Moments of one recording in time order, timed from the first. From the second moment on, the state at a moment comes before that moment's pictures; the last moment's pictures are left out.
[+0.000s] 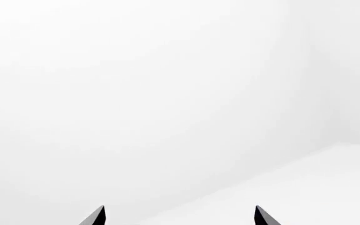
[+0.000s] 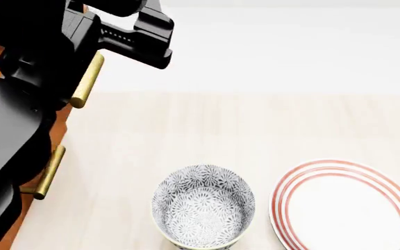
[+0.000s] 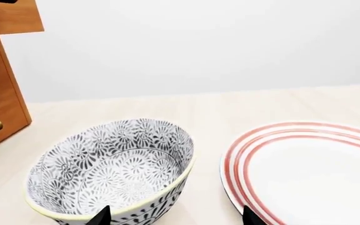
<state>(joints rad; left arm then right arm) -1.15 -0.03 0.42 0.35 -0.15 -1.14 -0.18 0.05 0.31 -0.41 0.05 0.40 -0.09 0.29</state>
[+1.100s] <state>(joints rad) -1.31 -0.04 0.11 -0.09 -0.79 -1.03 -0.62 0.06 0.32 -0.42 0.06 0.41 -0.10 0.30</state>
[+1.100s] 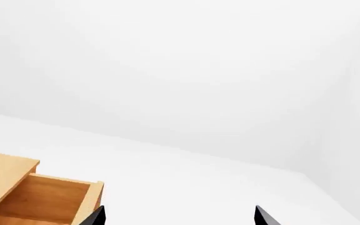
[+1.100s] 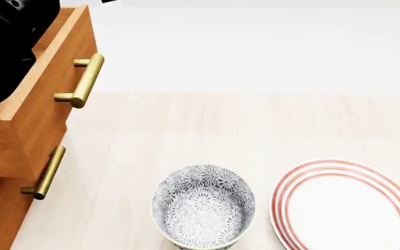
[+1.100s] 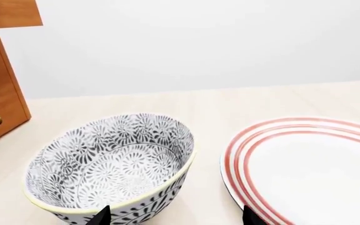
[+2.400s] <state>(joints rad) -1.56 -0.07 -0.02 -0.58 -1.05 -0.93 -0.82 0.06 0.32 -0.44 0.07 0.43 -0.10 0.31</state>
